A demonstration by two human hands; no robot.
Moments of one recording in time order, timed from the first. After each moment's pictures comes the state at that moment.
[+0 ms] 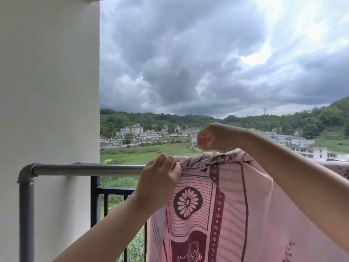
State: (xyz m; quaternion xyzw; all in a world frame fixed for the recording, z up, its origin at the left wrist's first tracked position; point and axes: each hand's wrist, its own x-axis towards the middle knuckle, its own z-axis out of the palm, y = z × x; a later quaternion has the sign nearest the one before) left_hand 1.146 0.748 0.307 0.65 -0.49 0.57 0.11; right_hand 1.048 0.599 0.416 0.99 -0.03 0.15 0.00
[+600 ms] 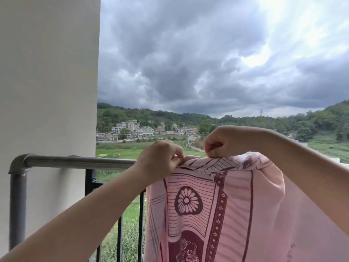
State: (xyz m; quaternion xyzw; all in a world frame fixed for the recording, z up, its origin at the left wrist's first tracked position) left_hand 1.147 0.756 0.348 0.75 -0.53 0.30 0.26; right_hand 1.034 0.611 0.412 0.99 0.01 0.10 0.05
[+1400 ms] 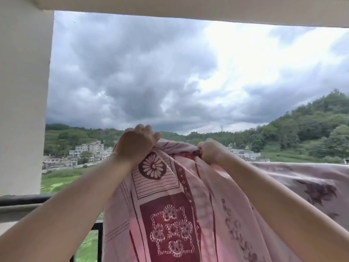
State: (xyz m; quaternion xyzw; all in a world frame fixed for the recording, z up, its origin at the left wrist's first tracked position) left_hand 1.164 0.681 0.433 0.67 -0.42 0.61 -0.01; right_hand 1.042 0.495 0.423 0.91 -0.27 0.28 0.13
